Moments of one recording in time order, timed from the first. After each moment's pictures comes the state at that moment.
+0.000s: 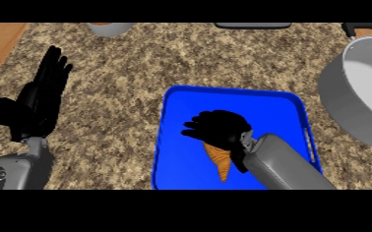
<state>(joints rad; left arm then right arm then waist) -0.19 0.28 0.04 -1.63 0.15 0.19 0.21 -0.51 -0.23 0.64 -1.39 0.98 0.70 -0.16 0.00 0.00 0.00</state>
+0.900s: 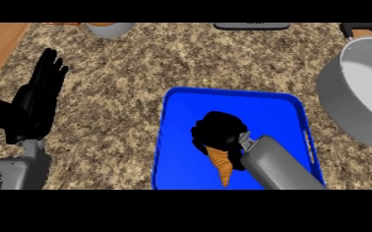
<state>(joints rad) -0.18 0.25 0.09 -1.64 0.12 0.15 0.21 -0.48 -0.18 0.61 -1.30 1.15 0.54 -0.36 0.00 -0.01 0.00</state>
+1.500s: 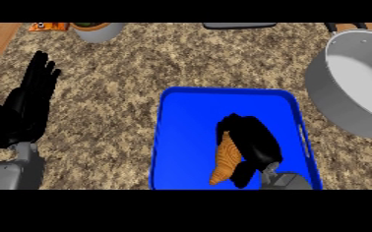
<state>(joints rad) -0.16 0.26 0.12 -1.65 0.12 0.17 0.24 -0.11 -0.02 0.34 -1.67 1.05 0.43 0.20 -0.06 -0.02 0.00</state>
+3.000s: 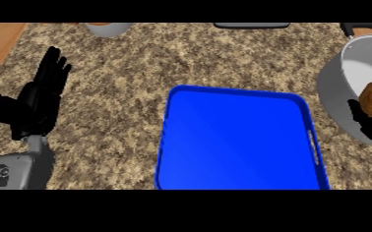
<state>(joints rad) -0.21 0.23 0.11 -1.60 0.10 0.13 0.20 -0.21 -0.18 -0.43 -2.09 0.70 0.24 0.40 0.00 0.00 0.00</state>
